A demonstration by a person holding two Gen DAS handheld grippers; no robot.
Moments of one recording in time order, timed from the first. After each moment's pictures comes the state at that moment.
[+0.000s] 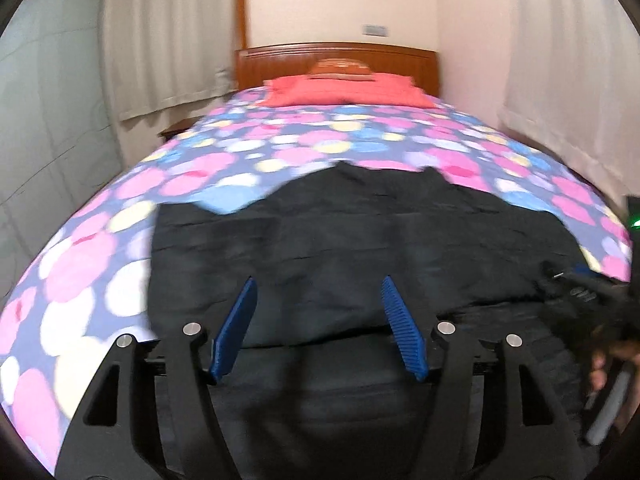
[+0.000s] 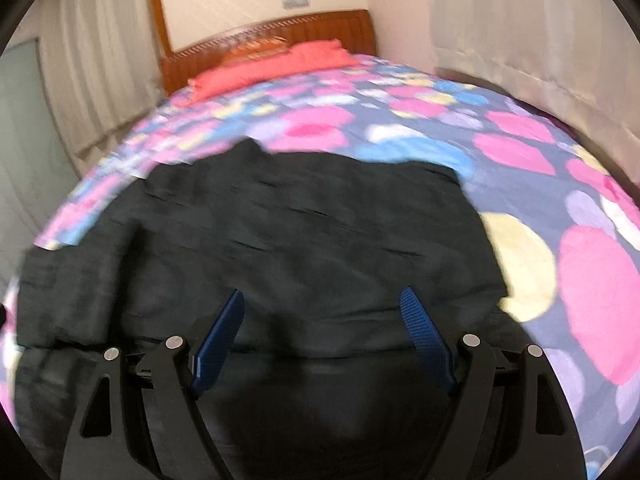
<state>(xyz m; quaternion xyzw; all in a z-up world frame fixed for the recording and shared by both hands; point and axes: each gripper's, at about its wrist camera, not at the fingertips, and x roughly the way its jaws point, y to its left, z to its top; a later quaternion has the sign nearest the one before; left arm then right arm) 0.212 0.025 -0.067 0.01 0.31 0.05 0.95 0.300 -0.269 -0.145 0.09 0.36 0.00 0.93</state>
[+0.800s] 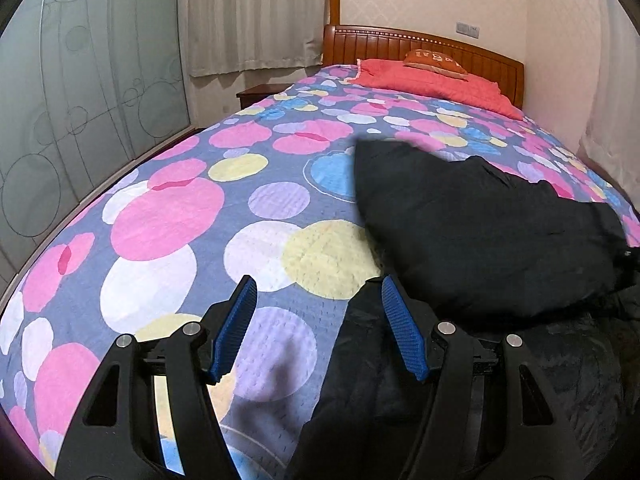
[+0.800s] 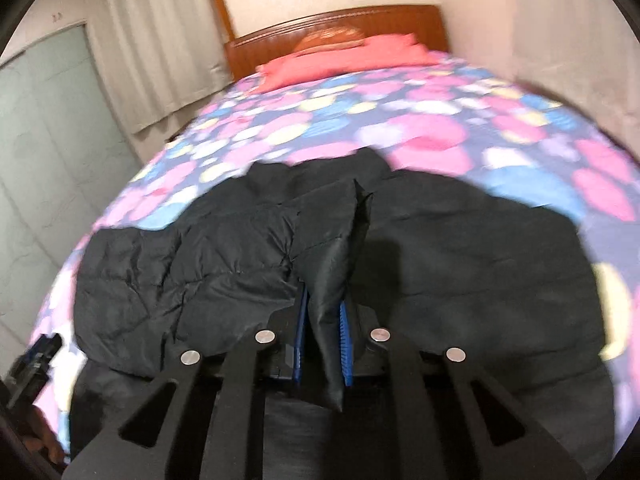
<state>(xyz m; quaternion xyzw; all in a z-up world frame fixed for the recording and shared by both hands) 0.203 0.151 -0.083 -0.05 0.33 0.15 0.93 0.346 -0.194 -0.117 0.07 0.37 0.08 0.92</state>
